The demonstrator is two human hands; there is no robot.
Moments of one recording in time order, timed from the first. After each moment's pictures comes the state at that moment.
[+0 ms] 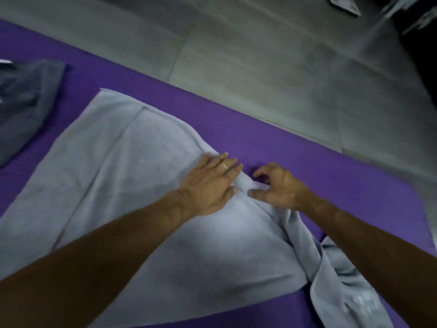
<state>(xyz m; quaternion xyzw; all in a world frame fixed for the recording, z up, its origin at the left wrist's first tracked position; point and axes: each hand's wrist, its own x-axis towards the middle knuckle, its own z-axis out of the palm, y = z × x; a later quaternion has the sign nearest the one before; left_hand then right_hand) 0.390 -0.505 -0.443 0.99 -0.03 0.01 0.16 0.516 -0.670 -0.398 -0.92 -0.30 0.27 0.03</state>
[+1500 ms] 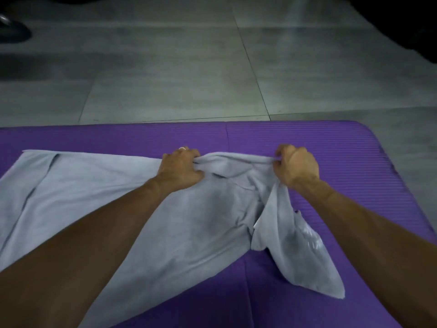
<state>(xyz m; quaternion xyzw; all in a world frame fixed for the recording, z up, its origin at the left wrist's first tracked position) 0.502 -0.634 -0.402 0.97 0.10 -0.06 0.22 0.587 -0.888 -0.376 -0.99 -0.08 0.08 0.08</state>
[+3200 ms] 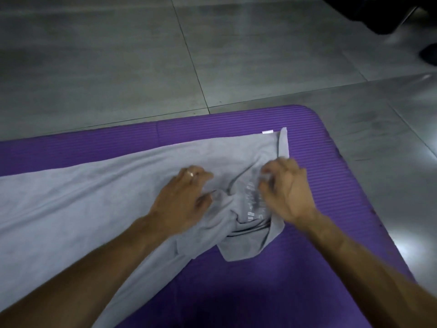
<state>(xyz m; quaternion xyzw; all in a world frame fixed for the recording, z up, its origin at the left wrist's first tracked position) 0.522 -0.792 -0.418 0.97 -0.11 0.00 0.23 0.578 -1.029 -0.402 -0.97 -0.17 -0.05 0.15</state>
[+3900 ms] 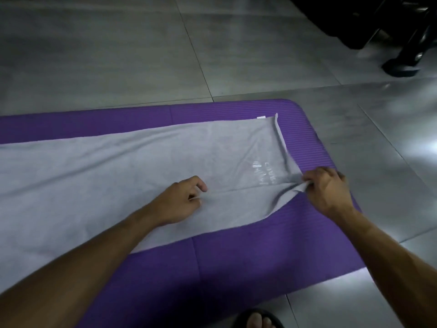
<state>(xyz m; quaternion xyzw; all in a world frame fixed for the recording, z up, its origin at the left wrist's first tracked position) 0.421 -0.765 -0.405 0.87 -0.04 -0.19 0.45 0.493 -1.118 -0.377 -0.99 -0.08 -0.08 0.06</state>
